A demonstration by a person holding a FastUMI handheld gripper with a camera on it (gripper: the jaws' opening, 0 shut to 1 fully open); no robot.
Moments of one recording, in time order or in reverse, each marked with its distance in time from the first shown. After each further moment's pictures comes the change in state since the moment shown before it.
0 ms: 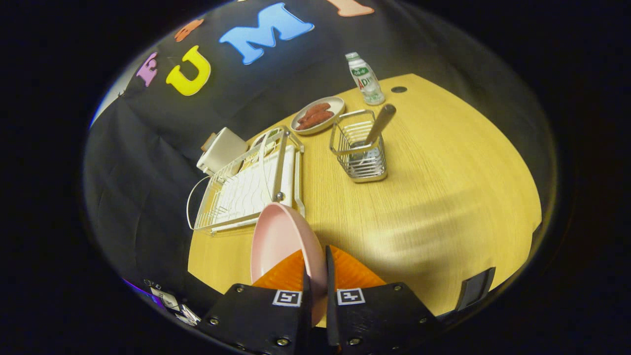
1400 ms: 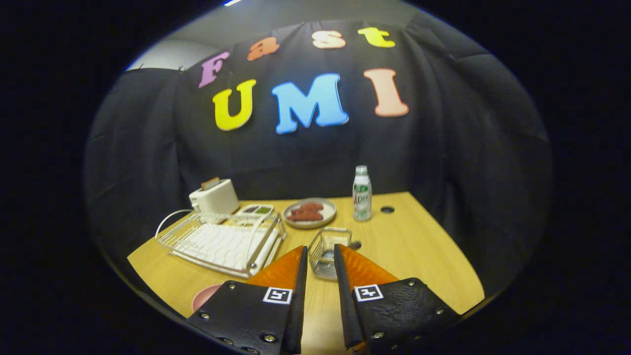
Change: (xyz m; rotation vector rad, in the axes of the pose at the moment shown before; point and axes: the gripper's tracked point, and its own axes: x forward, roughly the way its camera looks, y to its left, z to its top) arm -0.102 -0.003 0.145 -0.471 -0.744 -0.154
